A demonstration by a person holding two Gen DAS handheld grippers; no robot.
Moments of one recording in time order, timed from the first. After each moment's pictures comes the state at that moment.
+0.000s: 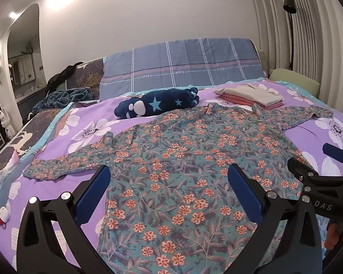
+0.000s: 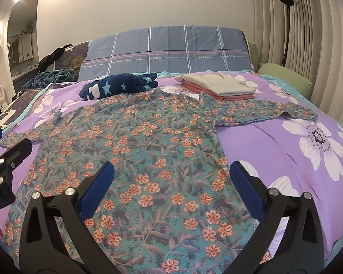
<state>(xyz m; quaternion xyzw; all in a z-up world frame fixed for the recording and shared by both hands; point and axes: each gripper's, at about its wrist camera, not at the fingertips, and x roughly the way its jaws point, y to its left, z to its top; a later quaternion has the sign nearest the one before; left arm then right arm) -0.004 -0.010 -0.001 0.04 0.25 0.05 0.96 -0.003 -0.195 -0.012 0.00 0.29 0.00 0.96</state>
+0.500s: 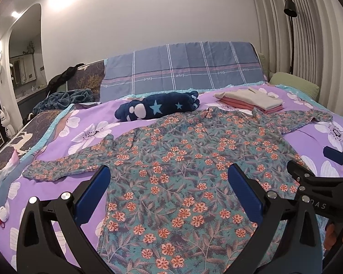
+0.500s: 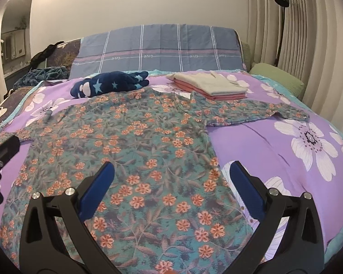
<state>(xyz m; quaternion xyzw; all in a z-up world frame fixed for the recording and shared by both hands) -0.005 -0.010 0.001 0.04 0.24 0.05 0.97 0.003 -0.196 -0.015 -0.01 0.30 -0.02 0.95</state>
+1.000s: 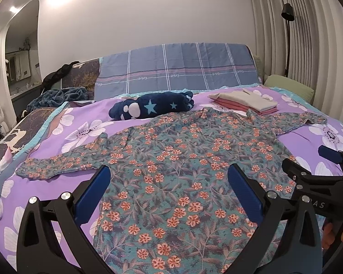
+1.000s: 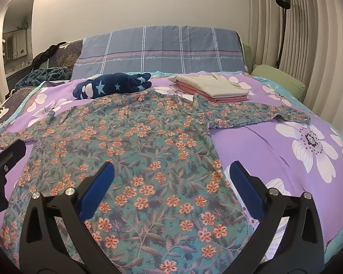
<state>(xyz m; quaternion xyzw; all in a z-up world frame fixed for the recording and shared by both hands) -0.005 -0.005 -0.001 0.03 0.24 0.03 0.97 -0.001 -0.190 -0.008 -0.01 0.29 -0.02 0.96</state>
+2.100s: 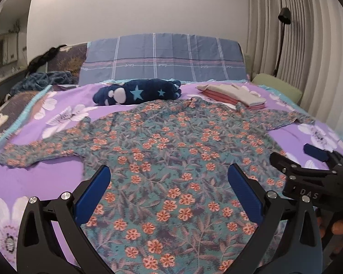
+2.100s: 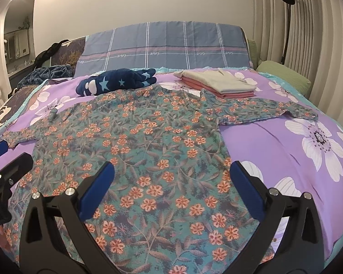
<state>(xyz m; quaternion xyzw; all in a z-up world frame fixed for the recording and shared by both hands) 0.006 0.017 -0.023 -0.03 0.28 -0.03 0.96 0.014 -0.185 -0.016 -0.01 0.31 0.00 0.95</state>
